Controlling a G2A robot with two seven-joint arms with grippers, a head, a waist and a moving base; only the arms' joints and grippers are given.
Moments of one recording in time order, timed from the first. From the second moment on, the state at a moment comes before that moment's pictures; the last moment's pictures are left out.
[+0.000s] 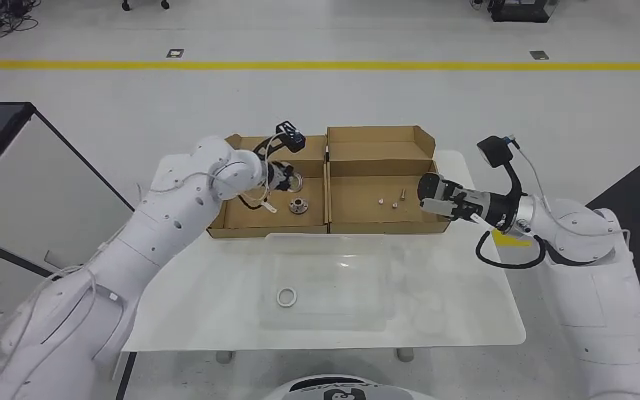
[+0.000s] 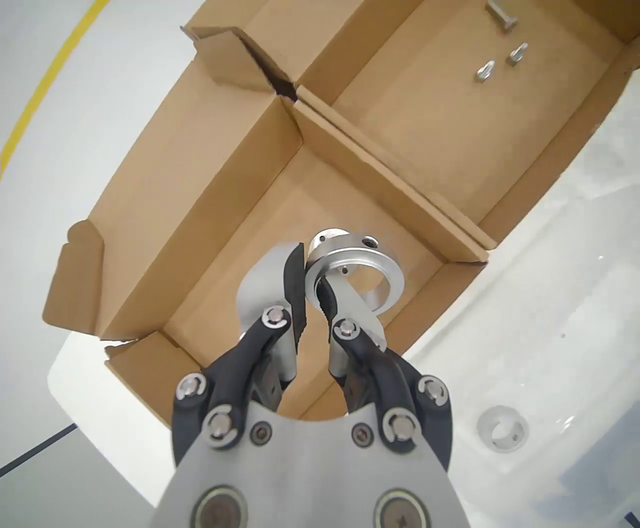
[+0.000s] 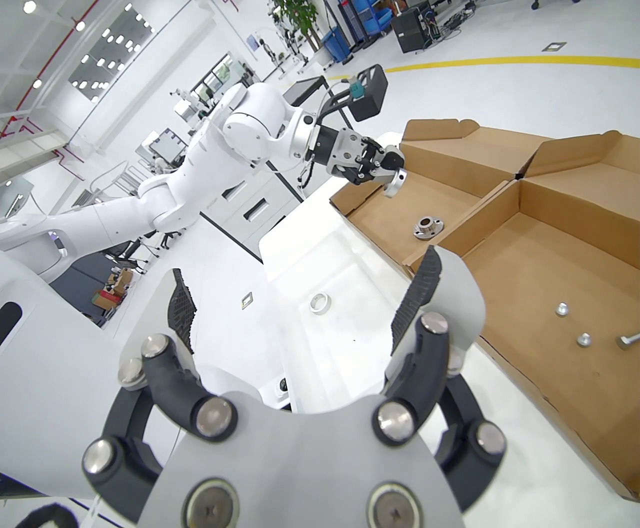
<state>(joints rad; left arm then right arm) 0.61 -1.12 -0.61 -1.21 0.77 -0.31 -0.91 -1.40 -1.01 1.61 -1.76 0.17 -0.50 1.16</state>
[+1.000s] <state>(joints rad) 0.52 -1.28 -0.43 -0.78 0.98 -0.42 -0.87 -1.40 -1.01 1.61 -1.76 0.17 -0.50 1.16</state>
